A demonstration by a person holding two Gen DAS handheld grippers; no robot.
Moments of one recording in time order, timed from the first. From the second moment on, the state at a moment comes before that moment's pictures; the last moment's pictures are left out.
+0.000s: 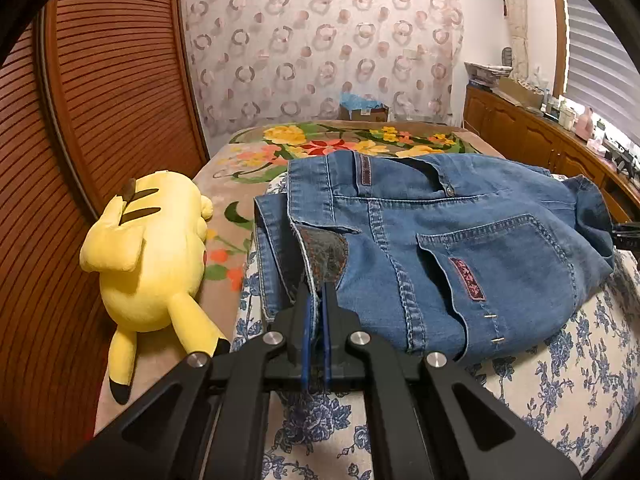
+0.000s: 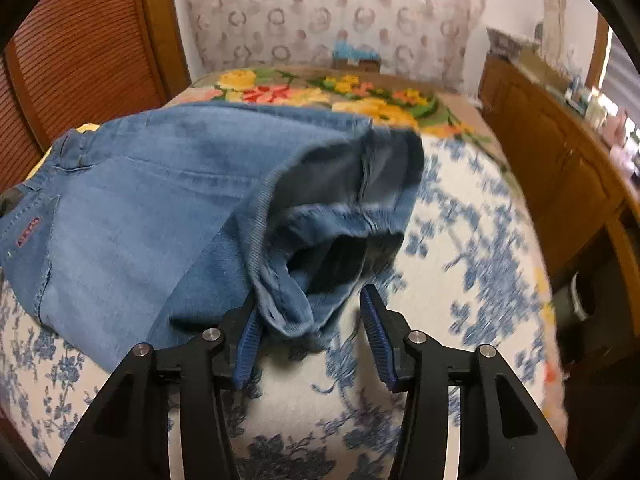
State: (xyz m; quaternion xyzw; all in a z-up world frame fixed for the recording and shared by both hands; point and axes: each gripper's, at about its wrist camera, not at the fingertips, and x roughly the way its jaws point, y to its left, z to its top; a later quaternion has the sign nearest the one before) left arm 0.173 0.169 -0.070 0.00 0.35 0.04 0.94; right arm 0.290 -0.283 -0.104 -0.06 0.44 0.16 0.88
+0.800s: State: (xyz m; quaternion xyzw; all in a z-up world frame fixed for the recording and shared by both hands) left arm 0.147 0.150 -0.020 0.01 0.29 0.03 0.96; right arm 0.223 -0.344 -0.014 -0.02 0.31 0.15 0.94
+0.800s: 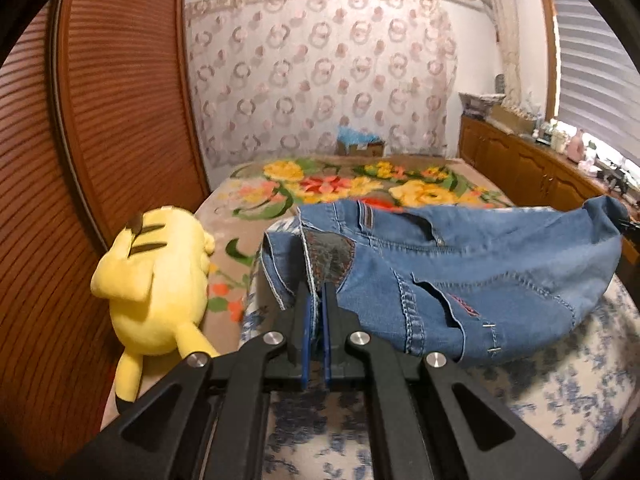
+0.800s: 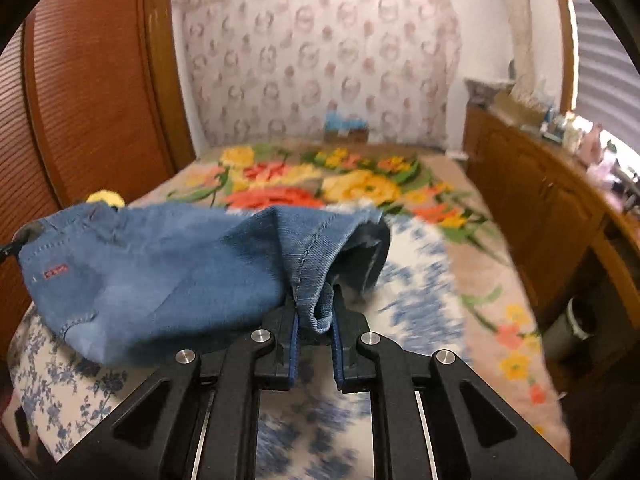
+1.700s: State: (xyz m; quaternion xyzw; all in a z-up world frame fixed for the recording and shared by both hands) left arm 0.047 0.080 -0.049 0.02 0.34 -0.04 0.94; right arm 0.089 -0.453 -0.060 0.04 0.35 0.11 0.93
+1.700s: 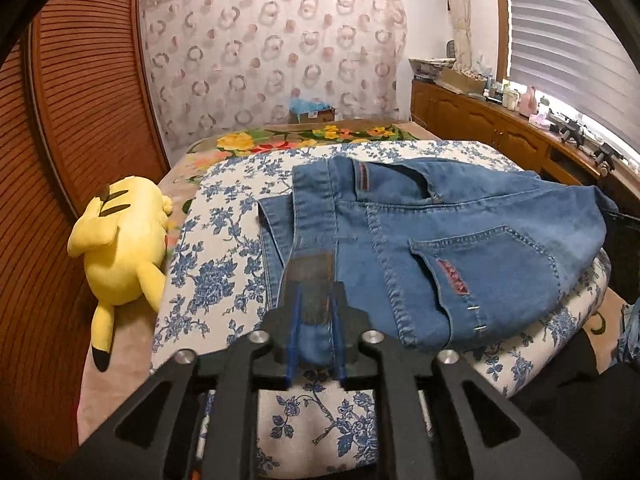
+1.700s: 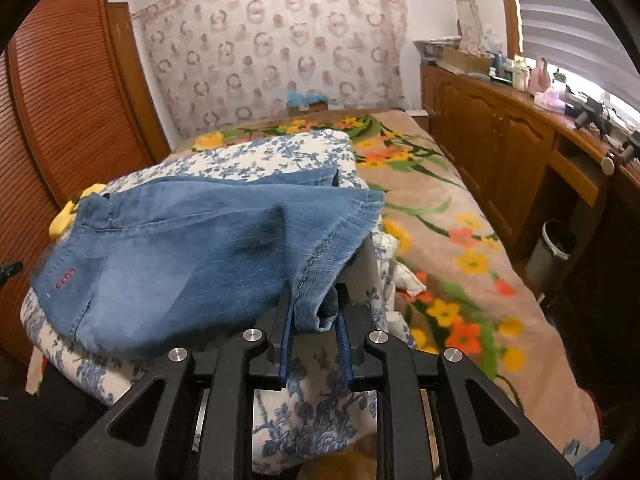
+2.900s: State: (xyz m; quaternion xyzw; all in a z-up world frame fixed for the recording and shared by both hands) left arm 0.225 0.082 -0.079 0.01 0.41 -0.07 0.91; right arm 0.124 -0.444 -0.050 0.04 0.33 0.13 0.94
